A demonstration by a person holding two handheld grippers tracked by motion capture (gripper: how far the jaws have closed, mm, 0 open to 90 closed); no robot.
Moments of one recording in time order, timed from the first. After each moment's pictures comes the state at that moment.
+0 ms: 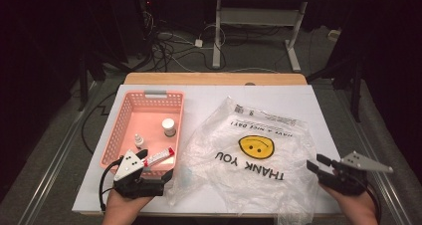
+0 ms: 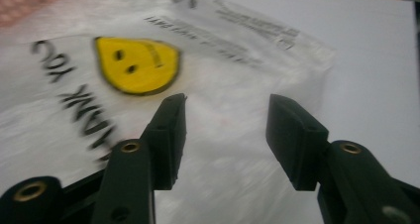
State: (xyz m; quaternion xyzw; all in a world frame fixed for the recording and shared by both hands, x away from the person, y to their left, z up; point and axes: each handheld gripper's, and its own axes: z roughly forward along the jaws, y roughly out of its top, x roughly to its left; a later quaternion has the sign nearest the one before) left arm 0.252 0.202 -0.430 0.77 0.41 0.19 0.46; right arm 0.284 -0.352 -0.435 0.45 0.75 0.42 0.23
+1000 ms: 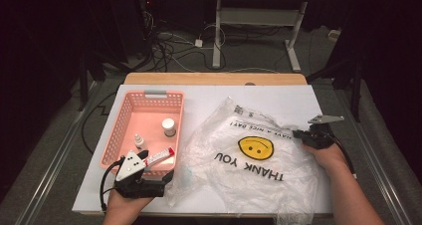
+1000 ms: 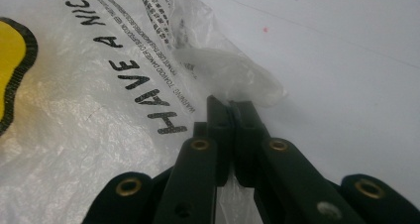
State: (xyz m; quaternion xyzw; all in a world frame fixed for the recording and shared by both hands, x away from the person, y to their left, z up) left arm 0.252 0.200 -0.431 0.77 0.40 0.19 0.45; right arm 0.429 -0.344 -0.478 0.44 0.81 0.34 0.17
